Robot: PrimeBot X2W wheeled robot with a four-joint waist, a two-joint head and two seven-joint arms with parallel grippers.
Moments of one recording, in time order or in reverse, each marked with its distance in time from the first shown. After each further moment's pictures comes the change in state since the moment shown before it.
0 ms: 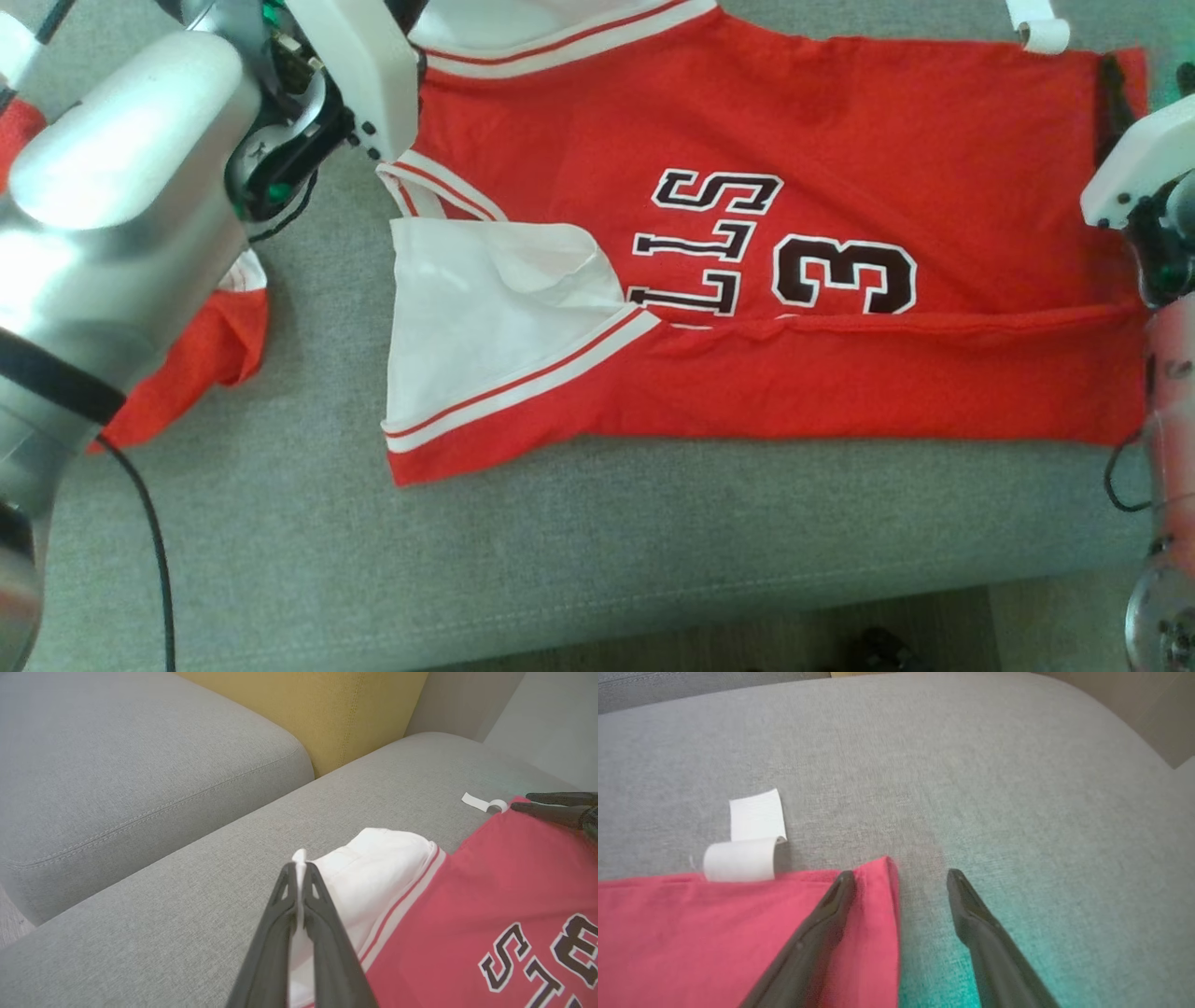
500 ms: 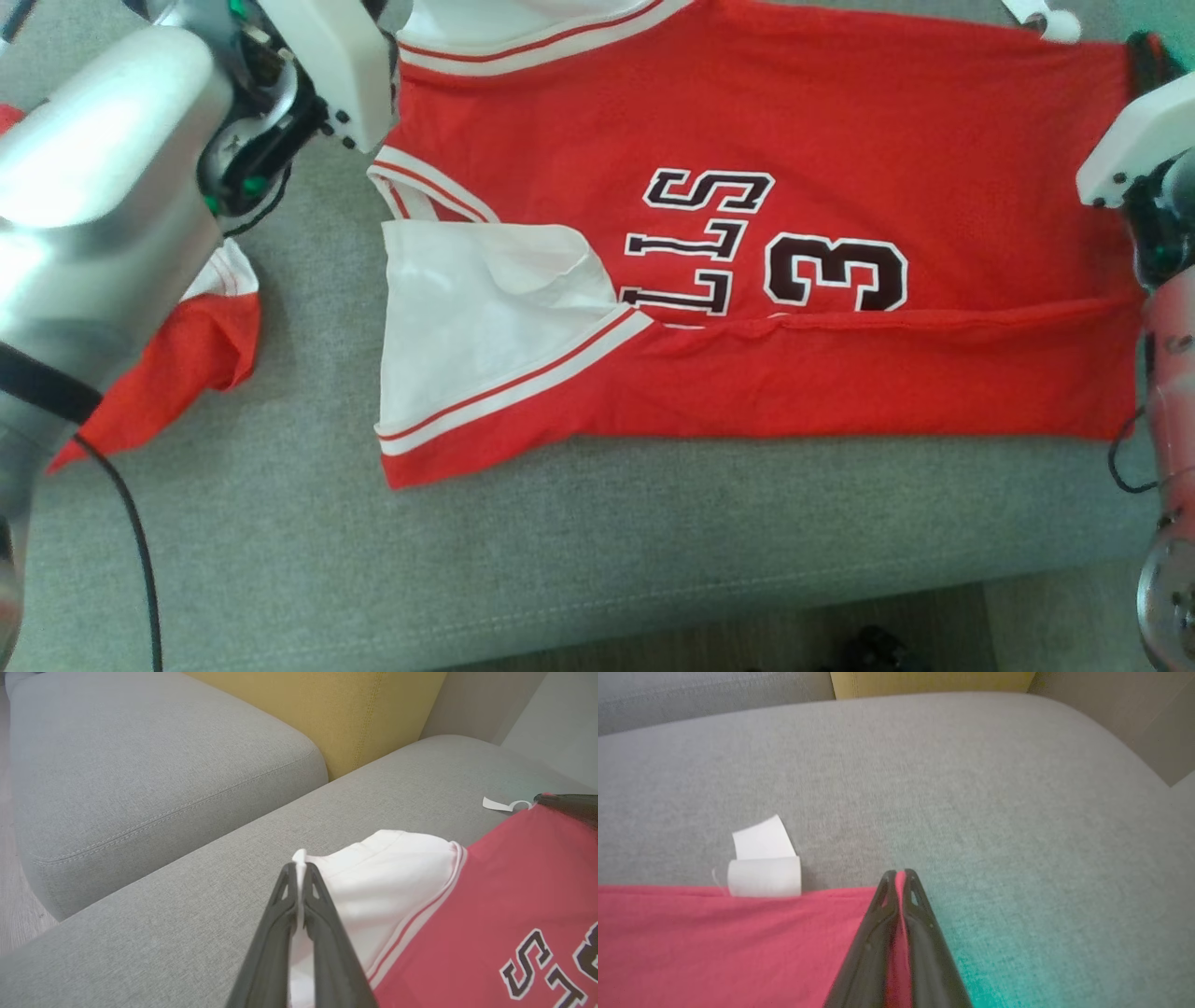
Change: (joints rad) left arm 0.000 0.028 0.005 -0.010 -0.001 0.037 0.004; right arm -0.078 -0.015 0.030 0.129 0.000 0.000 -0.076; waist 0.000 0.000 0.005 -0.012
